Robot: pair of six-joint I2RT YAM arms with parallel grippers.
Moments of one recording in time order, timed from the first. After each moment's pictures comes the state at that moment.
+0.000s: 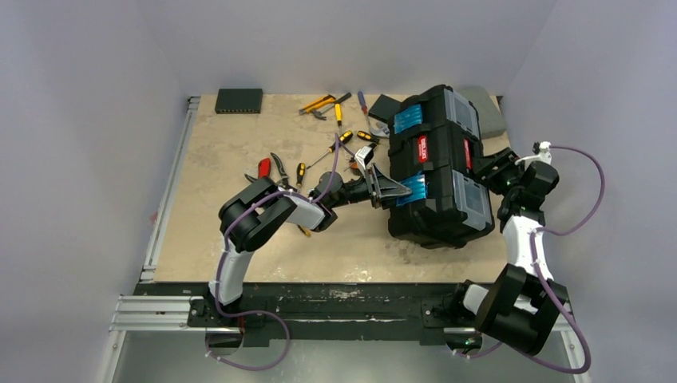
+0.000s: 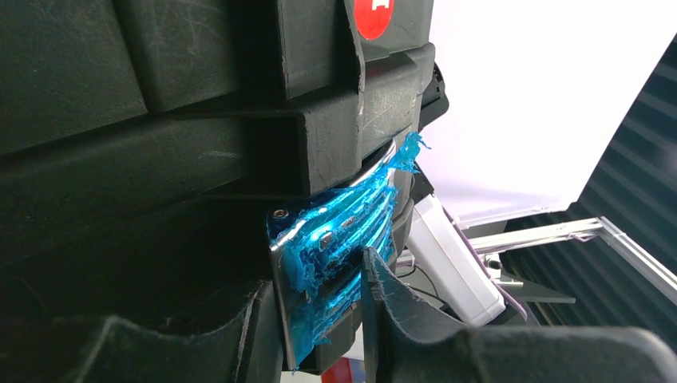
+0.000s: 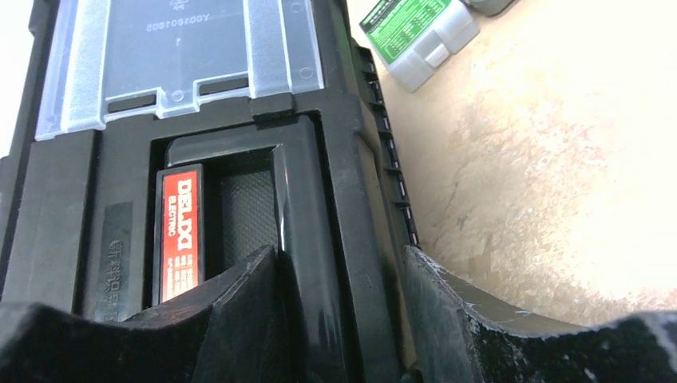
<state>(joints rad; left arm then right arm) -0.83 2.10 1.02 1.32 0.55 -1.66 -0.46 1.15 0.65 0.12 -0.55 0.59</state>
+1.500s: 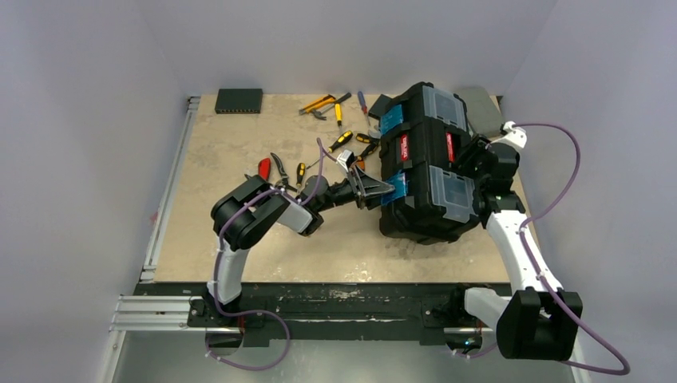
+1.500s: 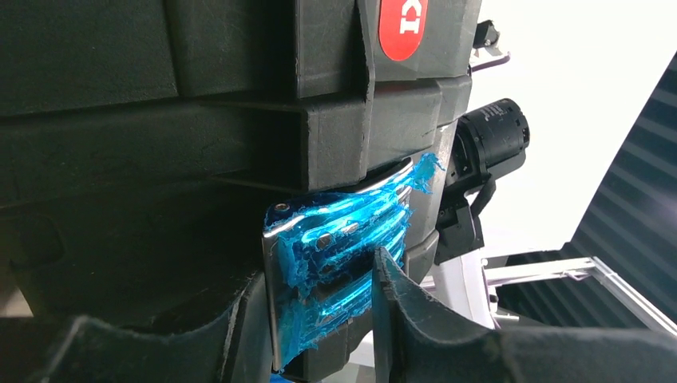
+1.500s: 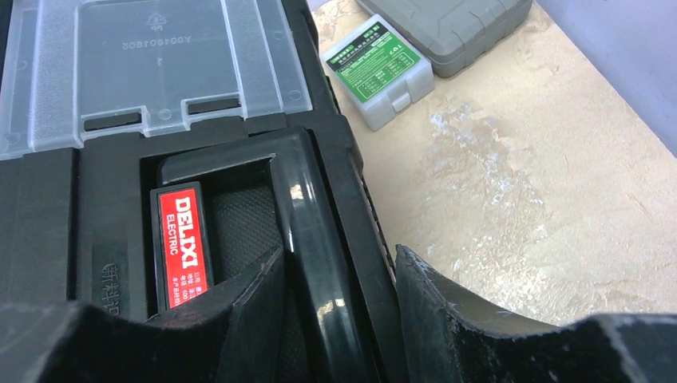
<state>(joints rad) -0.76 2.07 0.88 1.37 0.52 -1.69 -0.04 1.11 0.77 -0.04 0.10 0.45</state>
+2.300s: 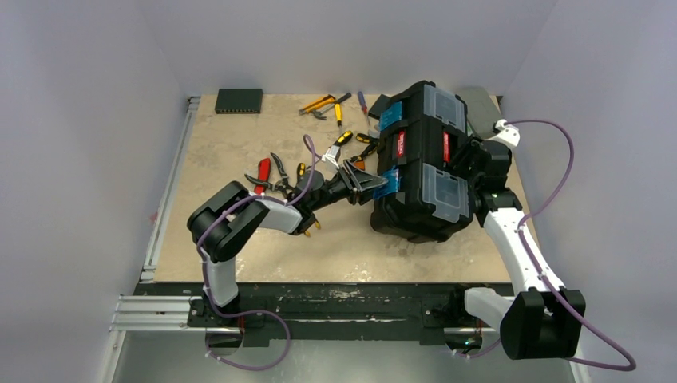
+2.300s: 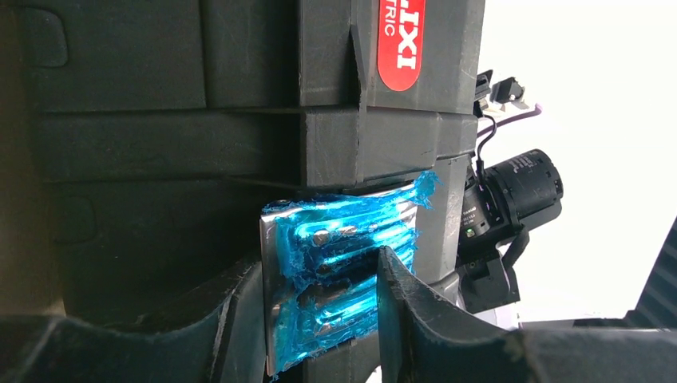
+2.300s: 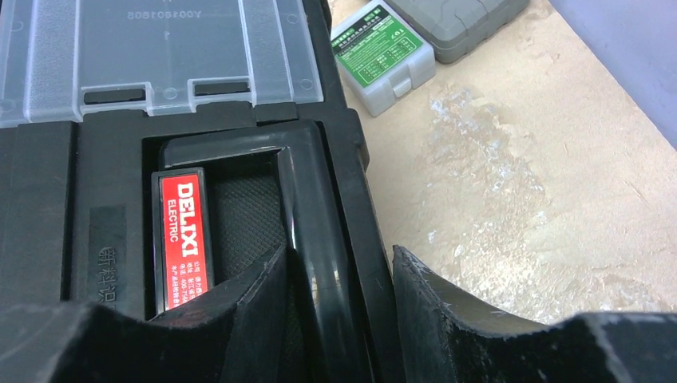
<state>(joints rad) -0.75 1.89 0.81 1.13 0.38 -1.55 0.03 1.11 0.80 -0.10 0.17 0.44</state>
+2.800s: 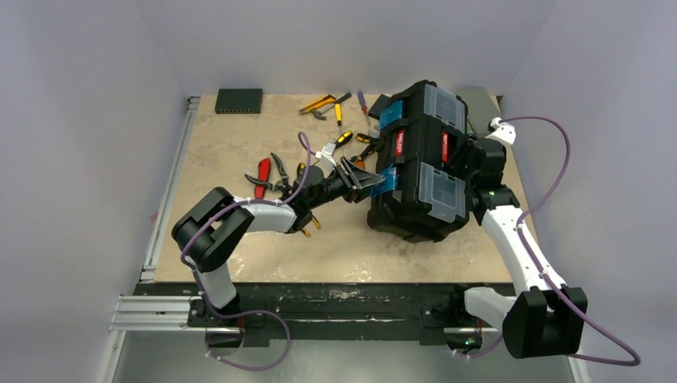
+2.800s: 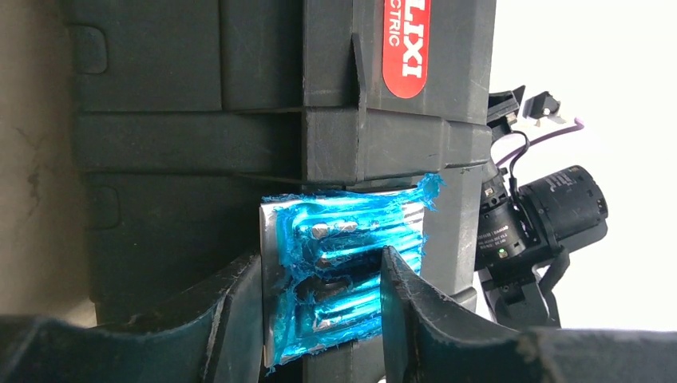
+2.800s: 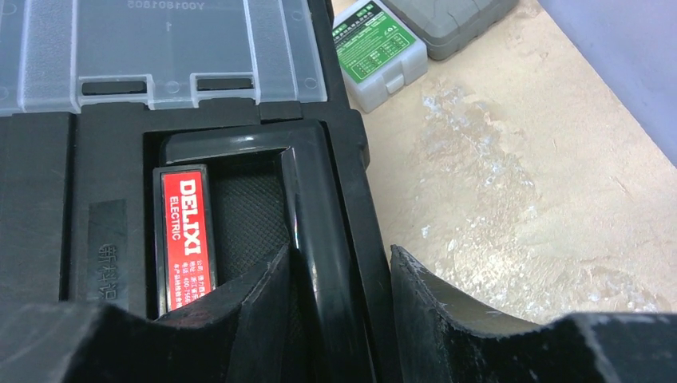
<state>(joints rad) -0.75 1.79 0.80 0.93 0.31 -1.45 0.07 1.13 0.83 -0.15 0.24 0.43</state>
